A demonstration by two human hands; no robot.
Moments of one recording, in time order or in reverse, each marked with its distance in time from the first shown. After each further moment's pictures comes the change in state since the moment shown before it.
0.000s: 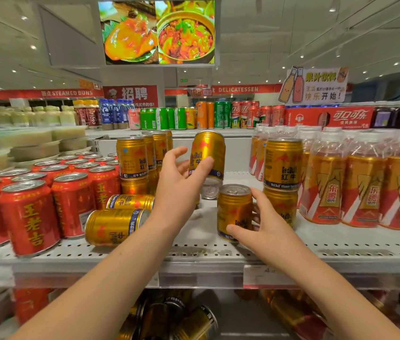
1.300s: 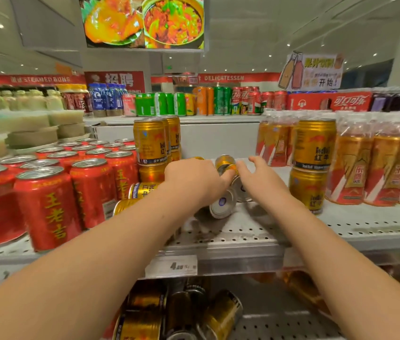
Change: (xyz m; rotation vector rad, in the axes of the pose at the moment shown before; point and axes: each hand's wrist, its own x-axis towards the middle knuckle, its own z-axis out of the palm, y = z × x) left_hand 0.036 -0.017 -0.028 1.440 -0.380 0.170; right_hand 0.085 -0.029 0.050 -0.282 0.213 0.293
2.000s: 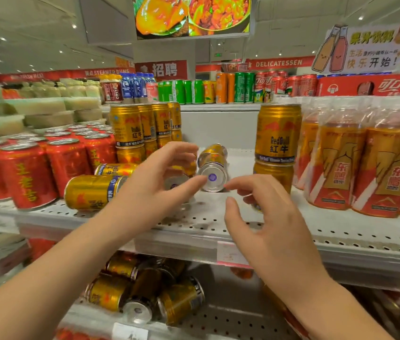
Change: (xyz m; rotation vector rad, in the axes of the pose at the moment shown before) left_hand -0.080 0.048 -0.004 -0.865 0.299 0.126; right_hand -0.087 0.094 -0.074 0.281 0.079 -0.811
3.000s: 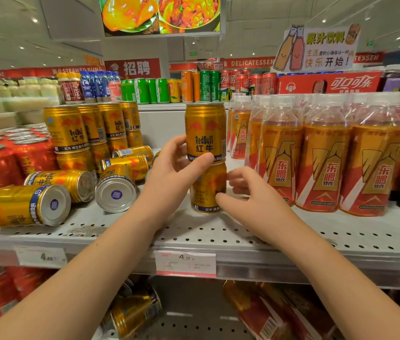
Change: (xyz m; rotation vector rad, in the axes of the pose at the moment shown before) left_hand 0.065 0.021 0.116 -0.560 0.099 -0.207; right_hand 0.035 0.089 -0.053 0.142 -0.291 0.576
